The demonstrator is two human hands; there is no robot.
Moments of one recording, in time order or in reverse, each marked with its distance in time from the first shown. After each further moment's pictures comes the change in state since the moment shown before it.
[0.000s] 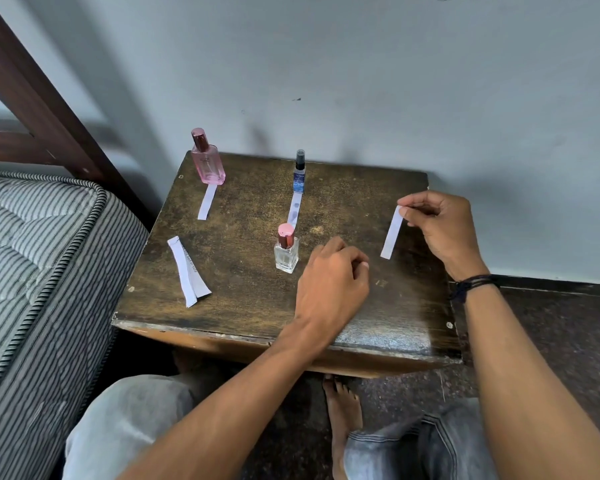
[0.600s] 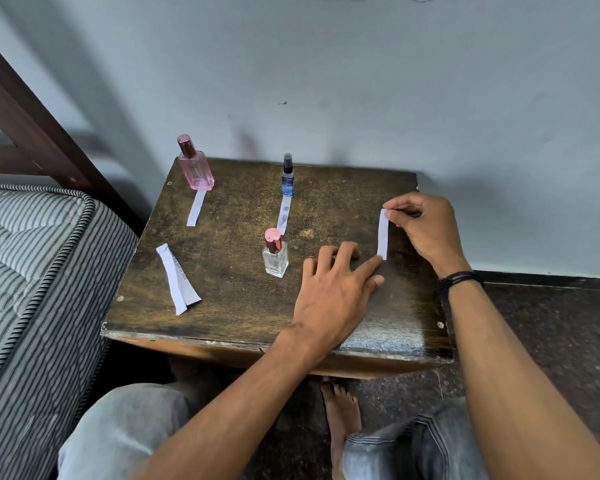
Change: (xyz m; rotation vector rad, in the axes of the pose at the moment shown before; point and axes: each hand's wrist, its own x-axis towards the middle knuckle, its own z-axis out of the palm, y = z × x) left_hand -0.002 -0.013 0.028 0.423 0.038 0.319; right_hand 0.003 0.004 0.003 -0.173 -0.002 -0.033
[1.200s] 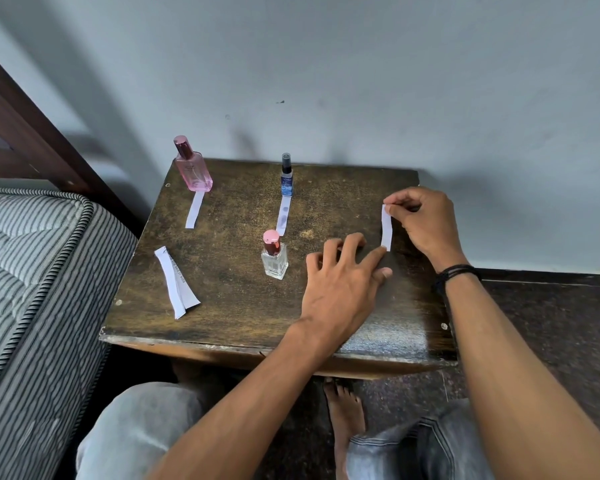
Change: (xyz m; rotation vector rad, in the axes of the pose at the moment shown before) left_hand 0.014 0.006 0.004 0.013 -0.081 -0.050; right_hand 0.012 0.007 0.006 -0.080 0.036 -0.002
